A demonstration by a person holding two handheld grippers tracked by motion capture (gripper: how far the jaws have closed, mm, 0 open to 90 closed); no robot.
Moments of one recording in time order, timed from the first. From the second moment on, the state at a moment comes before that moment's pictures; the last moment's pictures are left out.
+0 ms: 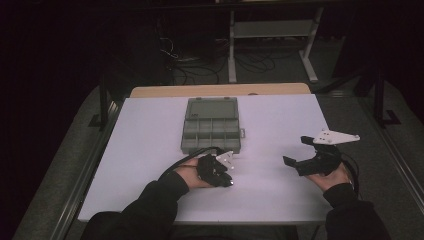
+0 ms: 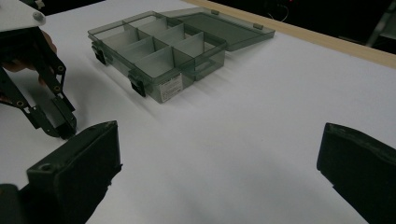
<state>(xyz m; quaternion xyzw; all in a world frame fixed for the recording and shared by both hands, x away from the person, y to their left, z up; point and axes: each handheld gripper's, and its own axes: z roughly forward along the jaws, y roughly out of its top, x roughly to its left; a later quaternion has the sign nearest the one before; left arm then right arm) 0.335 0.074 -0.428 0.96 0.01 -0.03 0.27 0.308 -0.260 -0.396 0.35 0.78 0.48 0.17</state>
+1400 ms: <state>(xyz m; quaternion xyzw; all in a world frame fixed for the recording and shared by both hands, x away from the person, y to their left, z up) 0.356 0.116 -0.396 0.95 0.05 -0.01 0.32 0.308 -0.260 -0.397 0.35 0.78 0.48 0.17</state>
